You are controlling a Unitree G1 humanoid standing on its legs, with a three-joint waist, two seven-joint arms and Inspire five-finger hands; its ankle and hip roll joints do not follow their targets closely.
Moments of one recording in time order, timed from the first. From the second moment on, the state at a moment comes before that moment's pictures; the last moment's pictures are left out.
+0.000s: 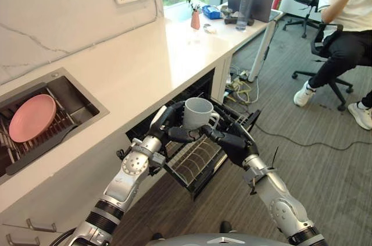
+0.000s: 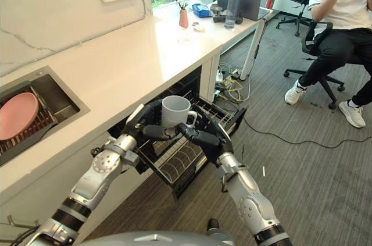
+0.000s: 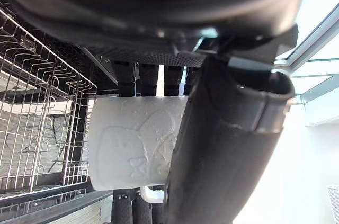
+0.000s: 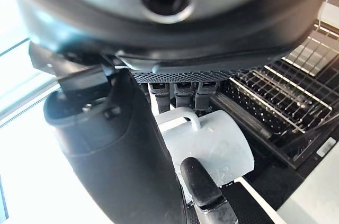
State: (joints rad) left arm -0.12 0.40 -0.34 0.06 -0.30 -0.04 -0.02; right arm 0.08 -0.33 0.31 -0.02 0.95 -0.01 0.11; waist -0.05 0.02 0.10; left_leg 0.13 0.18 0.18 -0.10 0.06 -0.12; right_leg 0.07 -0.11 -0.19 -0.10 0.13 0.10
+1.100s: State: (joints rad) left arm -0.18 0.49 -0.41 0.06 -0.27 -0.03 -0.08; right arm -0.02 -0.45 0.36 -0.03 0.98 0.07 0.11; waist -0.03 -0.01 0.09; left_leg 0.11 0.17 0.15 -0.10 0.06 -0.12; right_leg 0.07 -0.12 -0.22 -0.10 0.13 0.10
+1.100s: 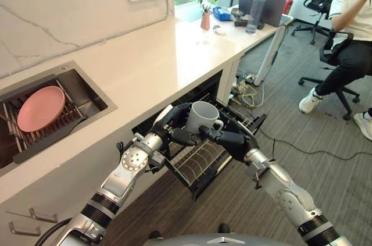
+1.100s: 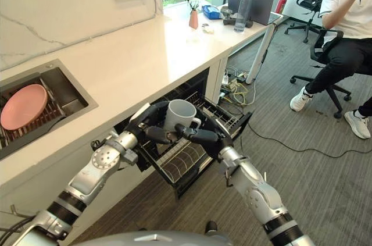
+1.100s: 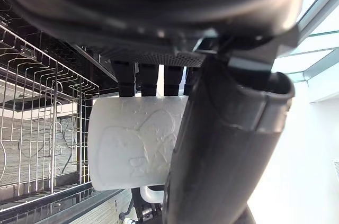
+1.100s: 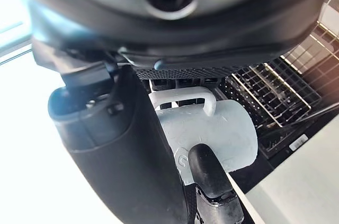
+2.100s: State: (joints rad) left arm -0.20 0.48 -0.39 0.06 -0.27 -0.03 -0.06; right arm -0.05 -0.38 0.37 0.00 0.96 0.04 0.05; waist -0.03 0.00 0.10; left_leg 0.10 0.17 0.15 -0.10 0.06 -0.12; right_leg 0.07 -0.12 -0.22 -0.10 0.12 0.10
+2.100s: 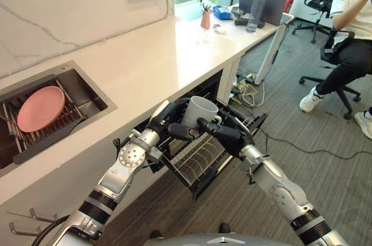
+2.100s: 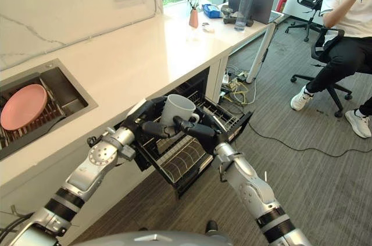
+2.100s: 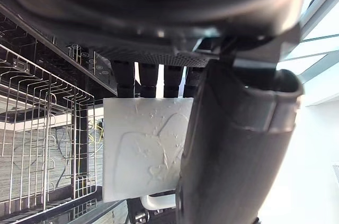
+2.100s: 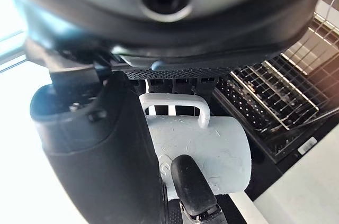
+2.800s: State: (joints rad) left arm -0.16 0.48 -0.37 -0.08 -0.06 -0.05 0.06; right arm 0.01 -0.24 0.29 -0.07 0.94 -0.09 -0.12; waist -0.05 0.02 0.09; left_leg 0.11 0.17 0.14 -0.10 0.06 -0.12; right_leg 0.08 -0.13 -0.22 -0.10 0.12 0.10
